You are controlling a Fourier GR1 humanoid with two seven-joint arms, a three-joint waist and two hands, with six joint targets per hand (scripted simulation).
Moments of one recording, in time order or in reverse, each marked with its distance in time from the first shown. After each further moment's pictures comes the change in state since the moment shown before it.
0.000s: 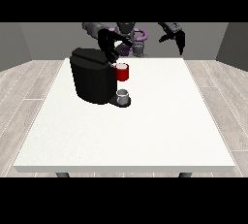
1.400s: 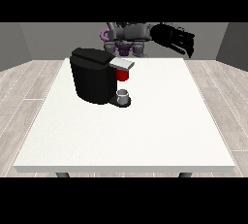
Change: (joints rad) left arm -0.220 -0.020 -0.075 -0.039 0.019 -0.071 0.016; right arm -0.263 -0.057 -0.014 -0.164 0.028 0.006 0.051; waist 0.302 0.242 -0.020
